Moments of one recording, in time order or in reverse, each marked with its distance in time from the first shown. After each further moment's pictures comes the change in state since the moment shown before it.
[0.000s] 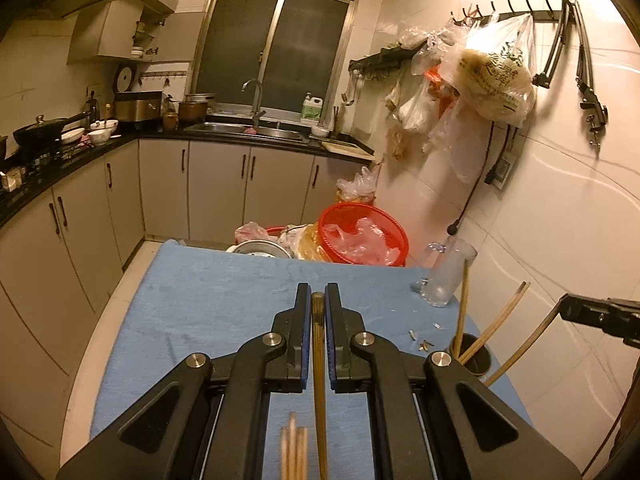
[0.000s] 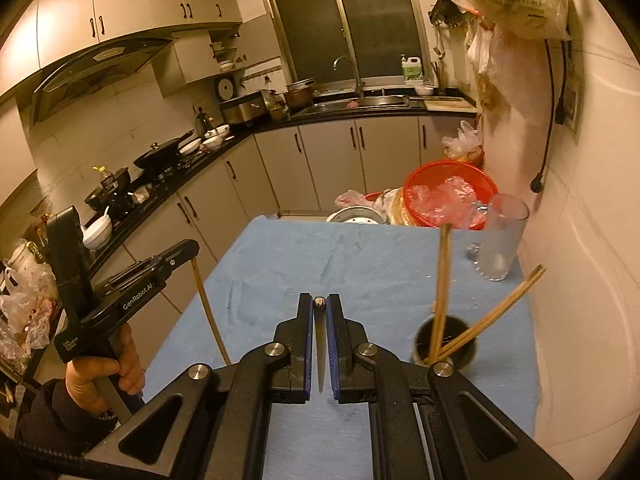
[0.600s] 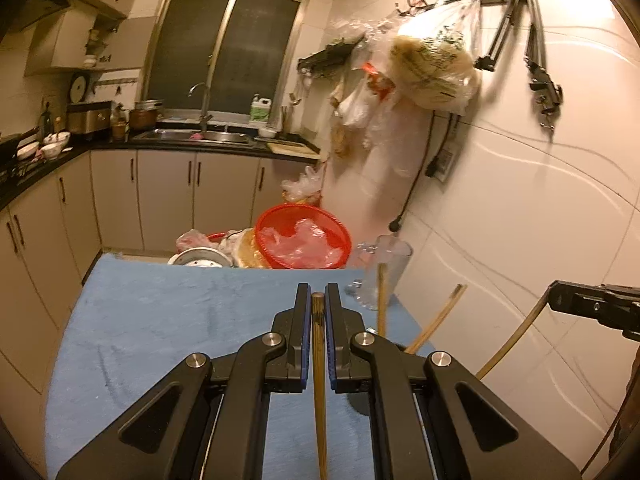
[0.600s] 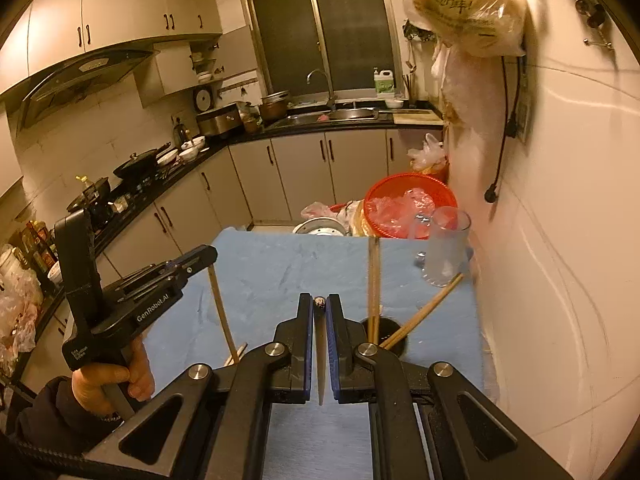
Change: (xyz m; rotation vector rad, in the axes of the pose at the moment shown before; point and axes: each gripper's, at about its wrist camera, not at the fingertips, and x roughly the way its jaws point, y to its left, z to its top) left arm 0.014 -0.090 0.007 0.065 -0.001 -0.147; right arm -0.062 -0.038 0.005 0.007 -0.039 -0.092
